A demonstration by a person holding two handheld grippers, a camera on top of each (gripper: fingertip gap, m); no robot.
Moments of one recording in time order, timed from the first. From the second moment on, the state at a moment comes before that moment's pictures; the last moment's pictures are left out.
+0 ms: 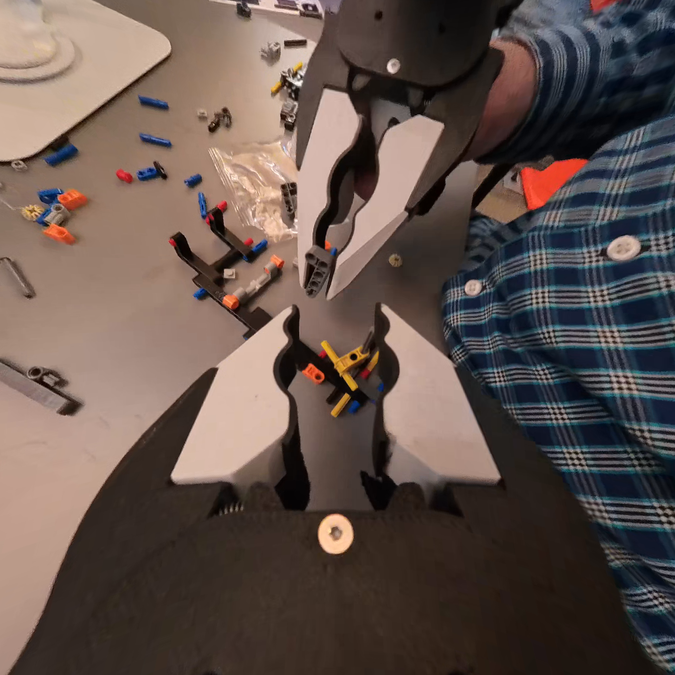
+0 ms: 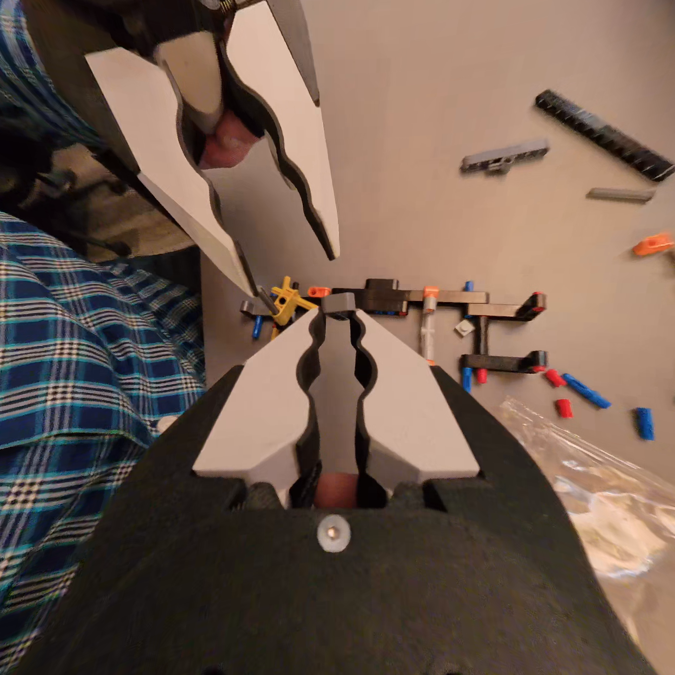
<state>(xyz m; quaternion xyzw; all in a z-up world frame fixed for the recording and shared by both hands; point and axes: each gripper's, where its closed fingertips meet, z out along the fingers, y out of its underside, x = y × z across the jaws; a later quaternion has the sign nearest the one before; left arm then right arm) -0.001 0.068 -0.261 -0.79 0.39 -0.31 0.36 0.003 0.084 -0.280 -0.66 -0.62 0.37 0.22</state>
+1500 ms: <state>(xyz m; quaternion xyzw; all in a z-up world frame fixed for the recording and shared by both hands) 0.003 0.091 -0.159 -0.51 0.02 -0.79 0.32 -0.003 0.088 -0.194 -0.52 -0.65 0.37 0.40</state>
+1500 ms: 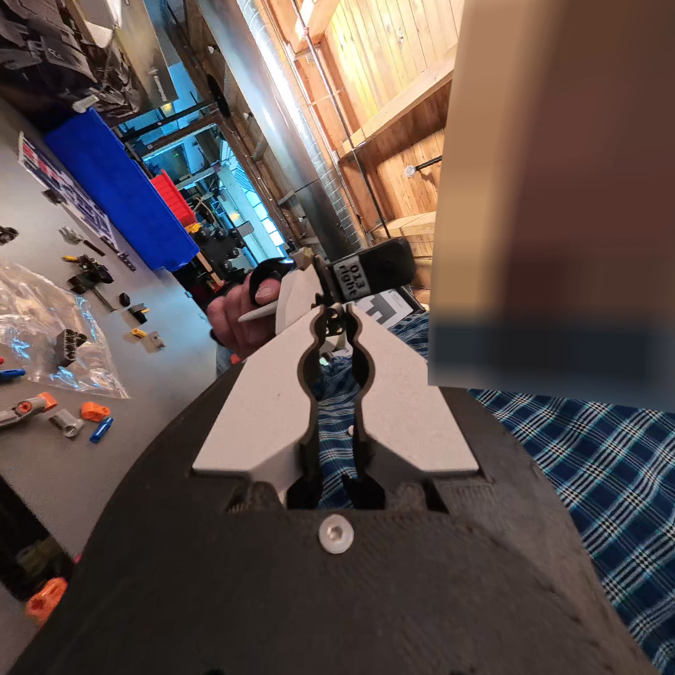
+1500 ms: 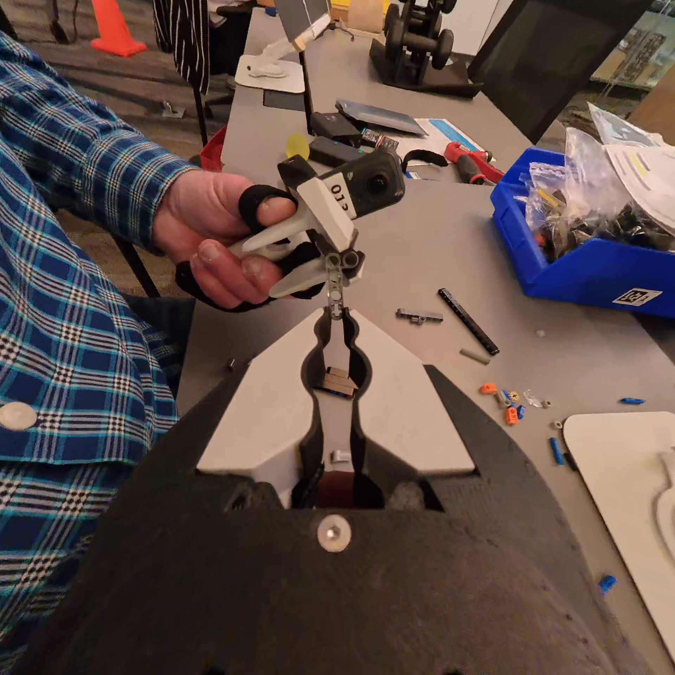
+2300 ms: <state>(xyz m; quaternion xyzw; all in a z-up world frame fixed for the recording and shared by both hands) 0.004 0.093 -0.176 -0.56 0.02 -0.77 0.30 0.008 0.091 -0.178 -0.50 -0.70 0.28 0.43</state>
